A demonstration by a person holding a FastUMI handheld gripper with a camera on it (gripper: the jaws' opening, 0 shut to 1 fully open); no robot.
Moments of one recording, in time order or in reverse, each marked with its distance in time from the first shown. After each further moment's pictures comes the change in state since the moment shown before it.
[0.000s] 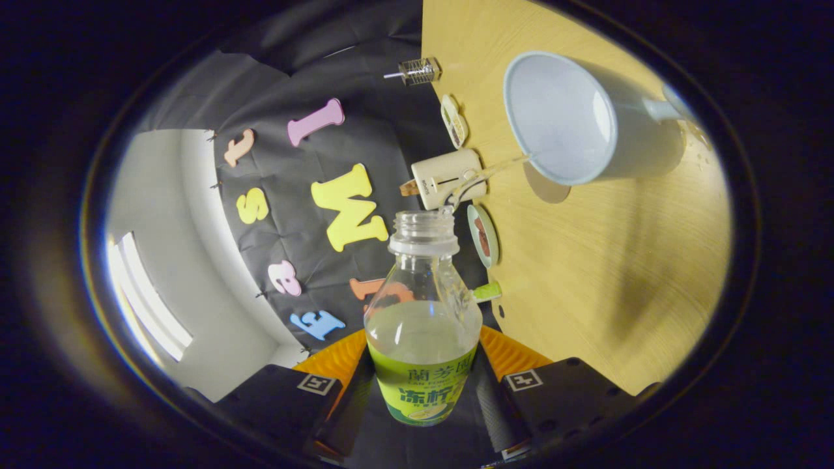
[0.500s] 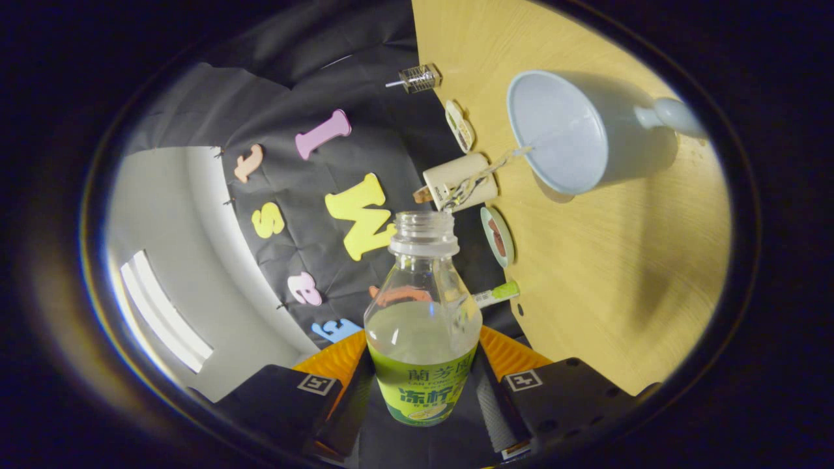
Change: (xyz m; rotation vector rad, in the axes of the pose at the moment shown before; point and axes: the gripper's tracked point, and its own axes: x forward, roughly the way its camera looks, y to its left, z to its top) arm -0.015 0.019 0.009 0.064 -0.027 0.072
